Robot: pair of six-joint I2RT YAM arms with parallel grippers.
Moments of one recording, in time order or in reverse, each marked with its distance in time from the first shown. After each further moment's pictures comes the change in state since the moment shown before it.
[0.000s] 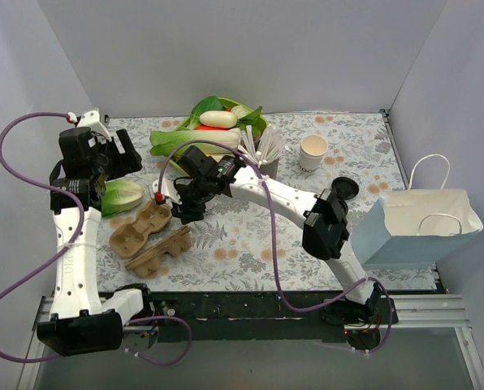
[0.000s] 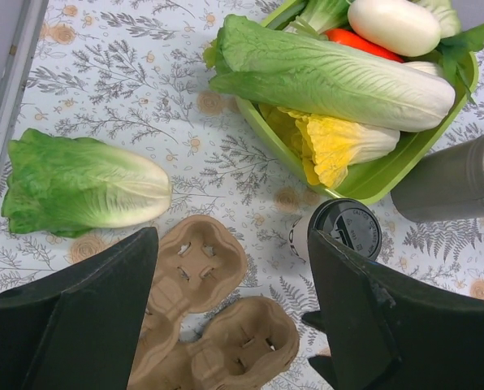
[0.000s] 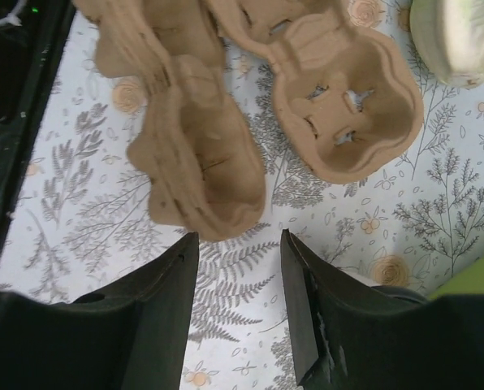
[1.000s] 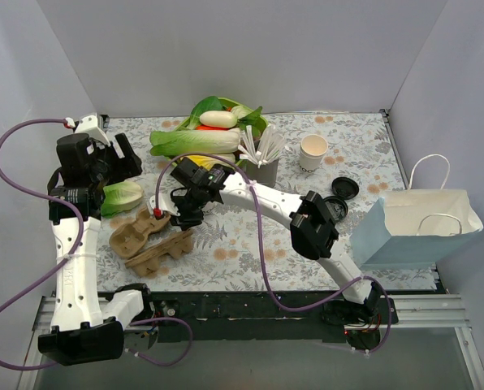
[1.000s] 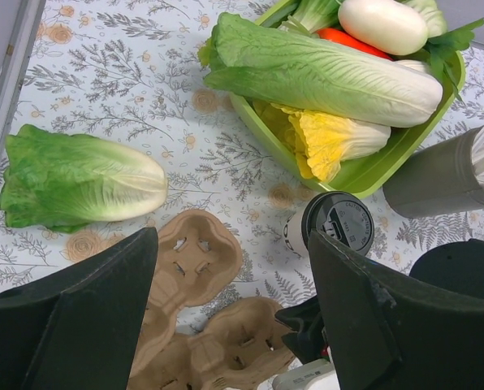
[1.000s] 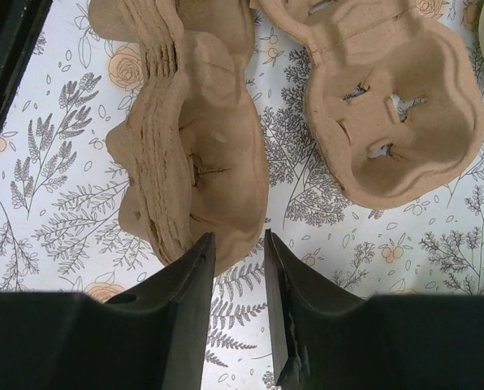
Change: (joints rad) left arm 0.006 -0.069 -0.029 -0.007 0.005 -0.007; right arm 0.022 0.122 0.052 -0.026 0.007 -0.126
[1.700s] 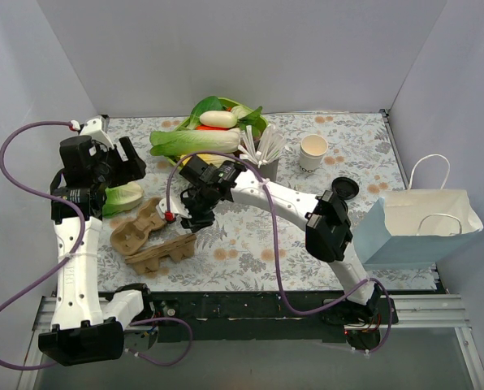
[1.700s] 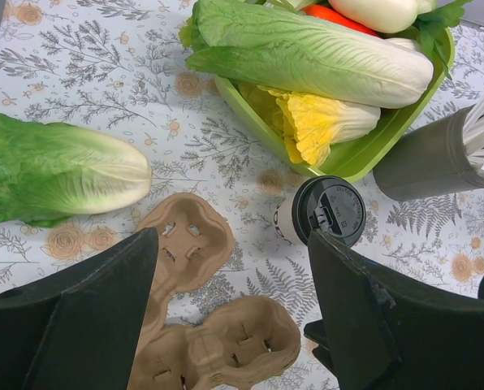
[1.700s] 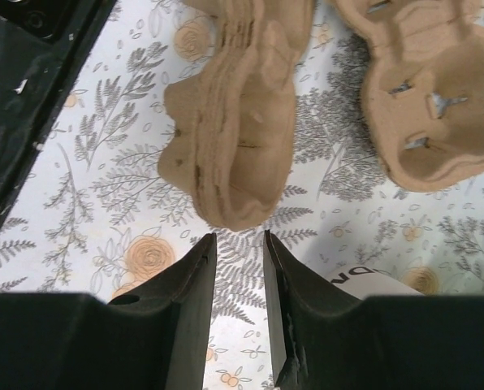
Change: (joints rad) left arm 0.000 -0.002 -0.031 0.001 0.052 -0.004; right arm -0.002 -0.134 -0.112 -0.069 -0.014 -0.093
